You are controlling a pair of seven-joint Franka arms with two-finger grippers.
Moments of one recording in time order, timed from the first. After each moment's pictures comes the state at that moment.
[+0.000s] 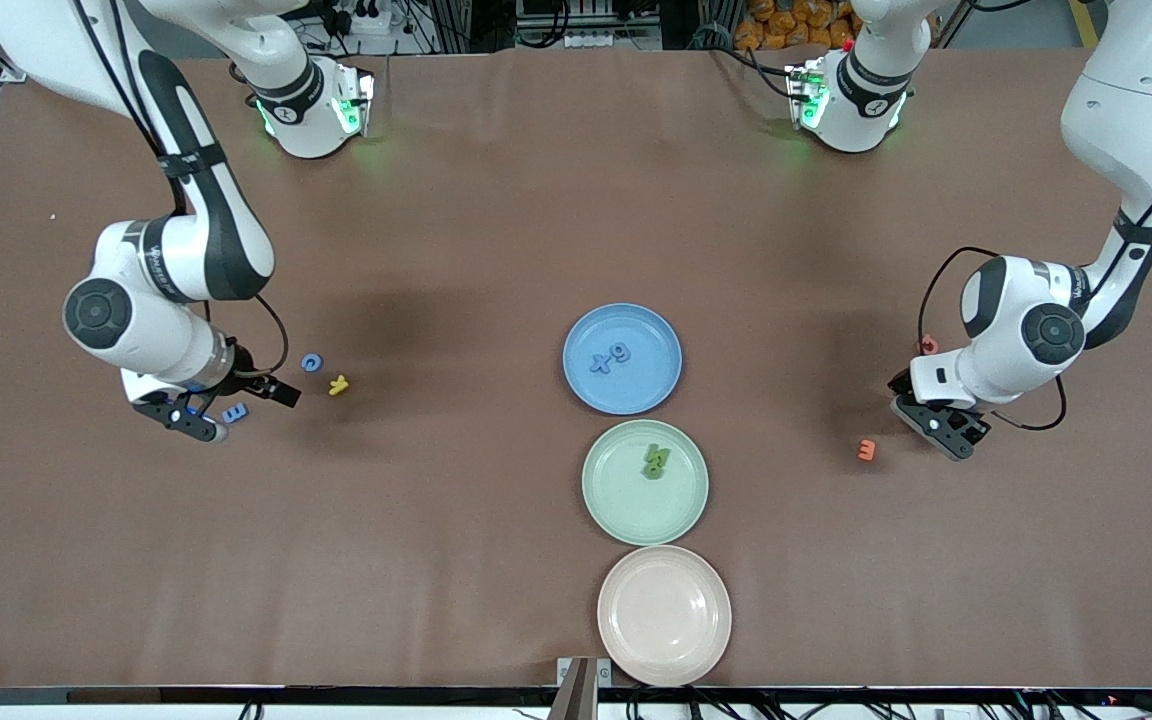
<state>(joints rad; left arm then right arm) 0.38 0.57 -0.34 -2.05 0.39 2.62 0.57 0.12 0.32 -0.04 -2.05 0.03 2.31 0.48</state>
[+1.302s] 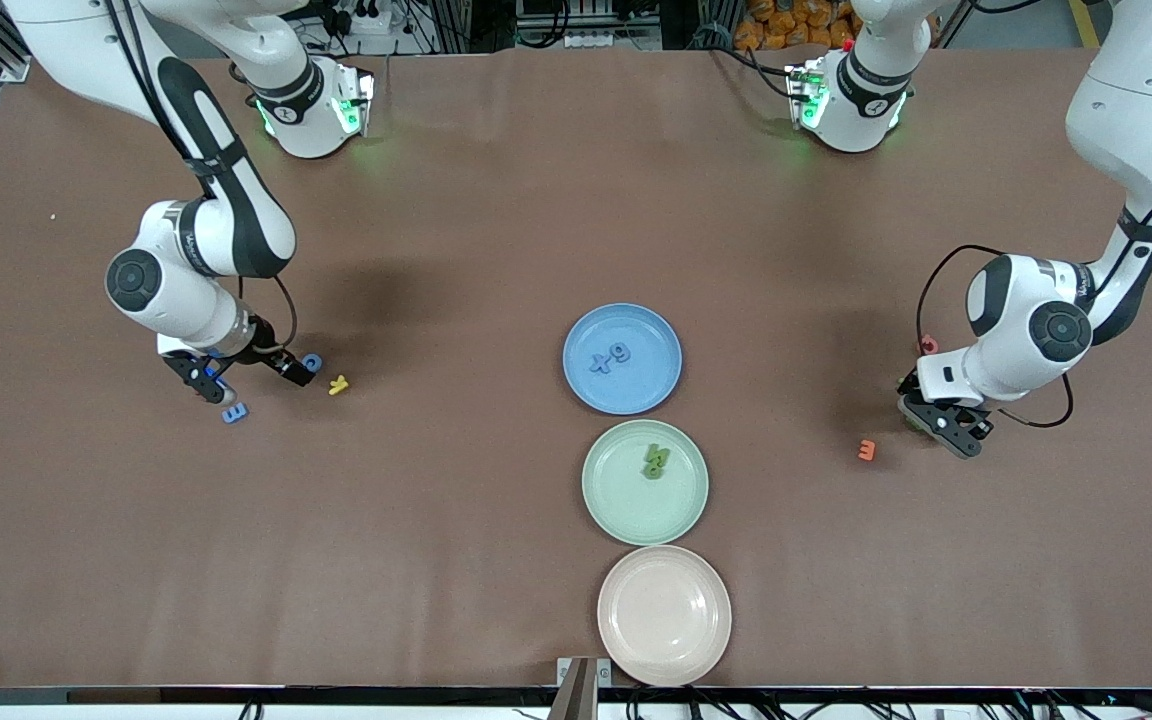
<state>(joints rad) 0.39 0.57 -0.34 -2.06 0.39 2.63 0.58 0.11 0.29 -0.04 -2.32 0.14 2.55 0.61</state>
